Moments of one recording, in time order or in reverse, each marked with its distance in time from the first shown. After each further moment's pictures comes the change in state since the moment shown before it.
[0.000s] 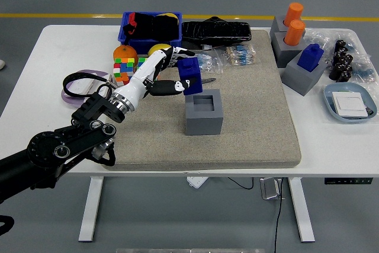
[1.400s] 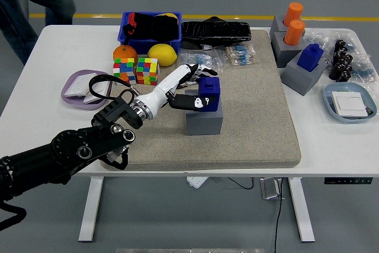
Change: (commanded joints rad) left arm -0.078 -0.078 0.159 0.122 -0.020 -0.010 -0.004; right arm 0.000 0.003 -0.014 0.001 0.008 0.001 0.000
